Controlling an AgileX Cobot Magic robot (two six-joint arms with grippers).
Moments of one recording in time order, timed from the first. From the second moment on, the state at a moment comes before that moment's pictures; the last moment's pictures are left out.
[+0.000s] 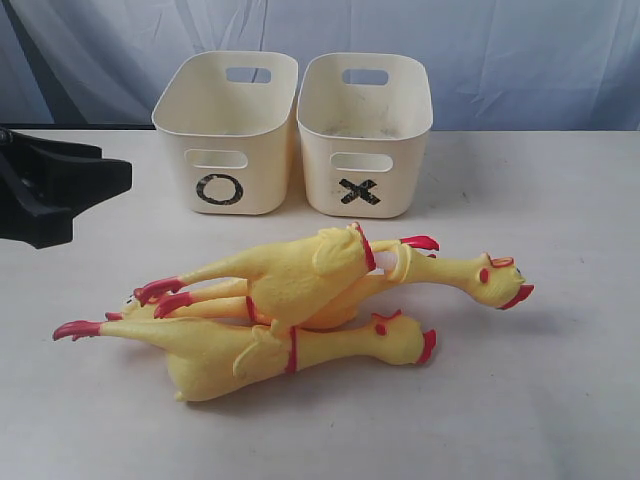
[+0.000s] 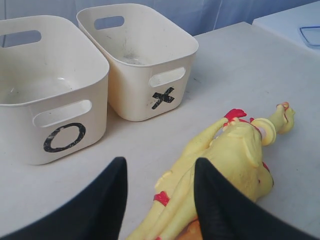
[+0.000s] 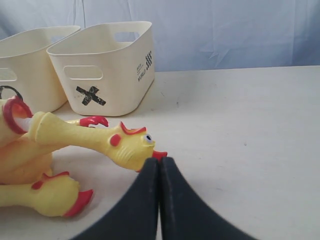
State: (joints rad) left arm -0.02 1.04 -0.61 1.75 -0.70 -1.64; right arm 0.15 0.01 0.00 0.17 0.31 -0.07
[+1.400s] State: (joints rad) left arm -0.02 1.04 -0.61 1.75 -0.69 -1.63; right arm 0.15 0.01 -0.03 0.67 -0.03 -0.04
